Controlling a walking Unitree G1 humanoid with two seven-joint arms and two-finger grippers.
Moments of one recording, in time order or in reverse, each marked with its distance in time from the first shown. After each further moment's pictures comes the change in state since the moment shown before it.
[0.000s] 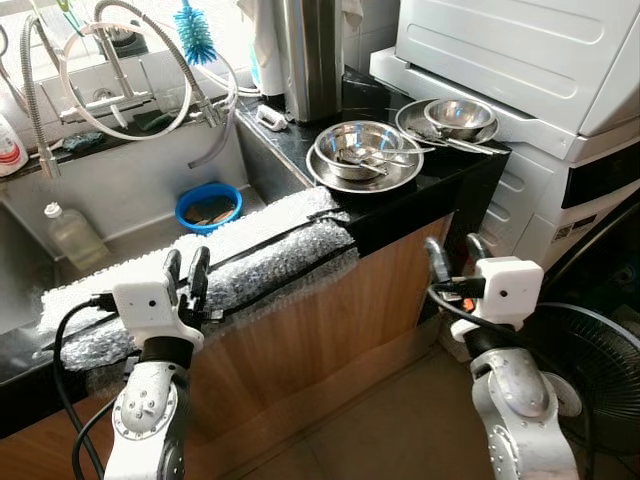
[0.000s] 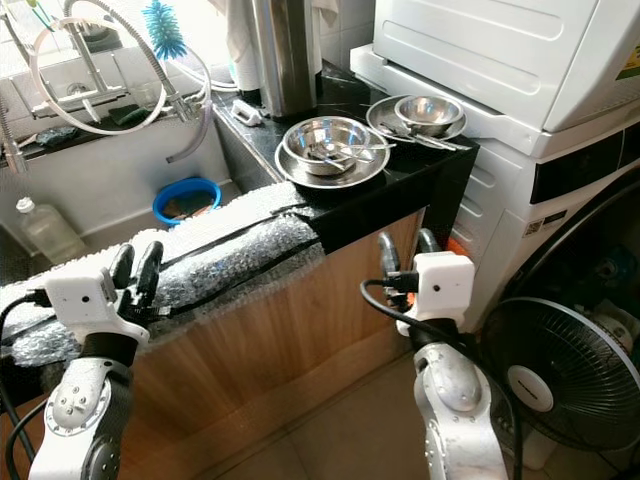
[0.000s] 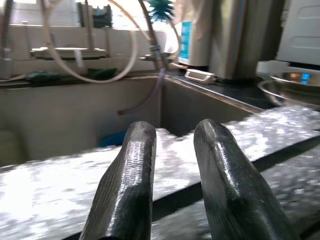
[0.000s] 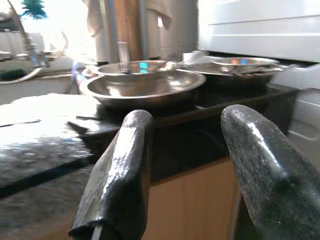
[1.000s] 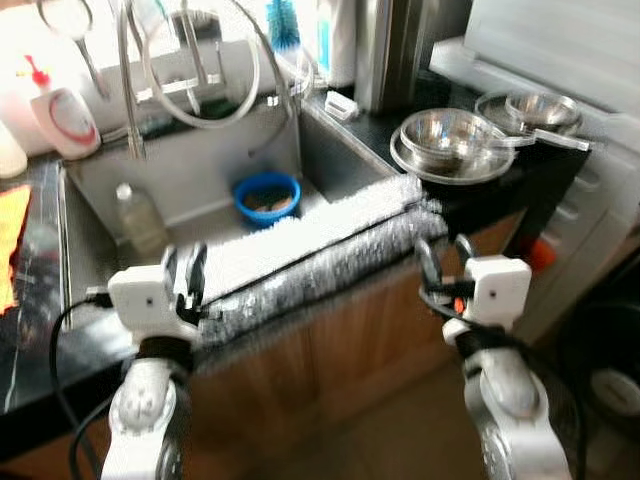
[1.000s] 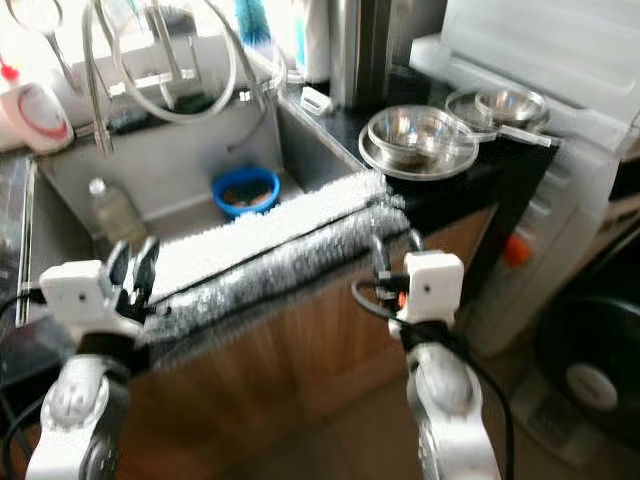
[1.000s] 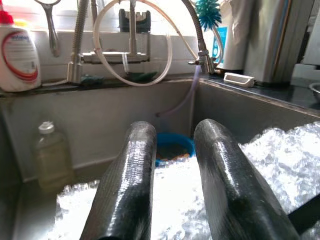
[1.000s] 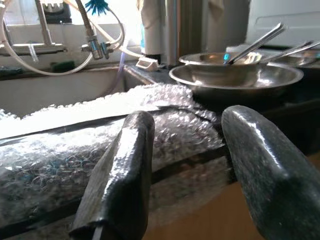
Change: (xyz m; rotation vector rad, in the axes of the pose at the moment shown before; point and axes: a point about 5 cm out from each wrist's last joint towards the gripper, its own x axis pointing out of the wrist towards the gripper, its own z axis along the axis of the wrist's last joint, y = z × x) left arm 0.002 -0.006 0.004 0.007 -0.017 -0.032; right arm 0.001 0.003 -0.002 0.005 0.015 0.017
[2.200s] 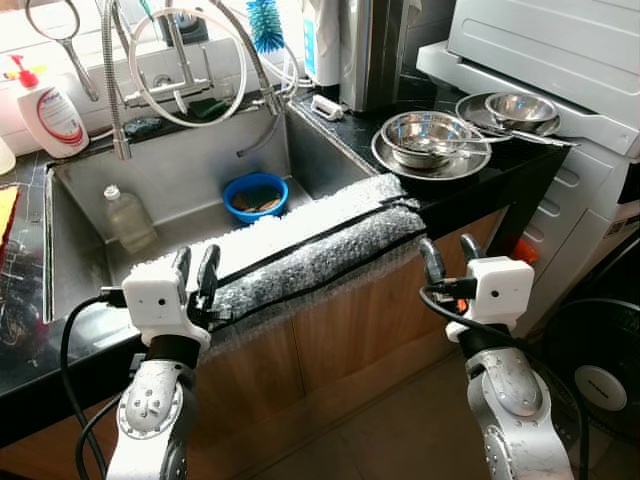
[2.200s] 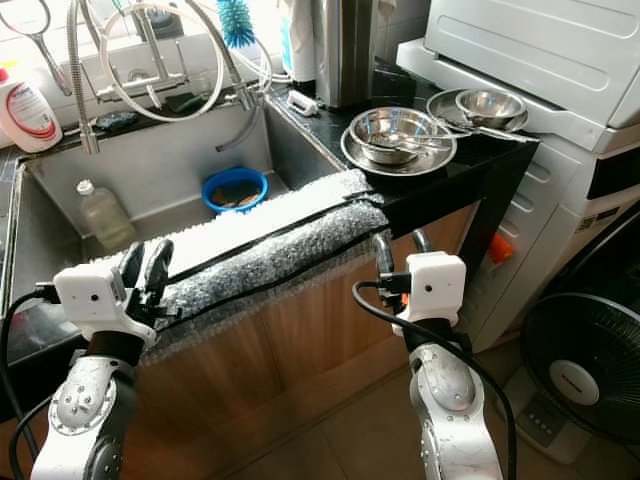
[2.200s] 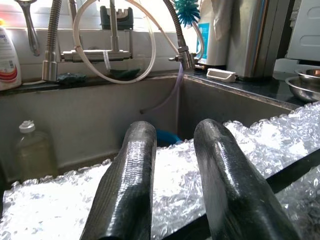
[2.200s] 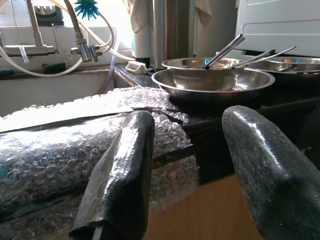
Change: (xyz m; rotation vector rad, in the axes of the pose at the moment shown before) left arm -0.001 -0.002 -0.002 0.002 0.011 -0.019; right arm 0.001 0.002 0.001 -0.024 -0.012 0.002
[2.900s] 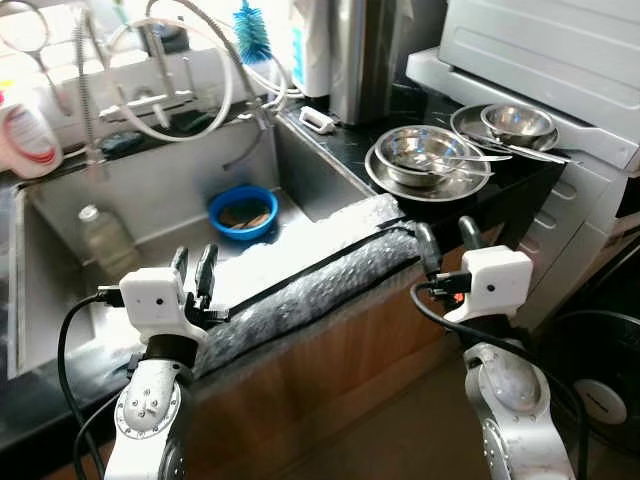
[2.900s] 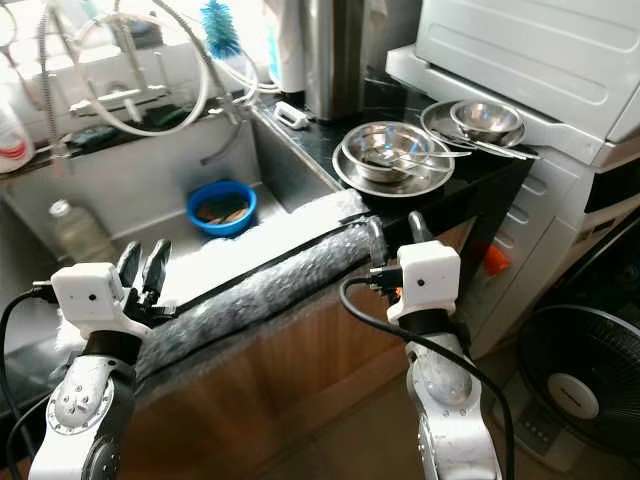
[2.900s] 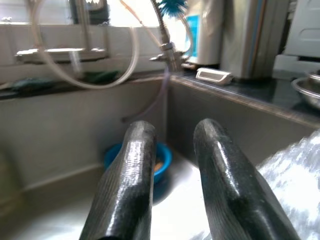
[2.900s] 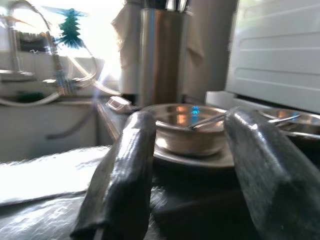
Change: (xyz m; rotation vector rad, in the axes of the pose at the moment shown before) left arm 0.000 -0.005 -0.001 -0.014 0.001 -0.012; right arm 0.006 0.004 0.026 -0.094 -0.141 0.014
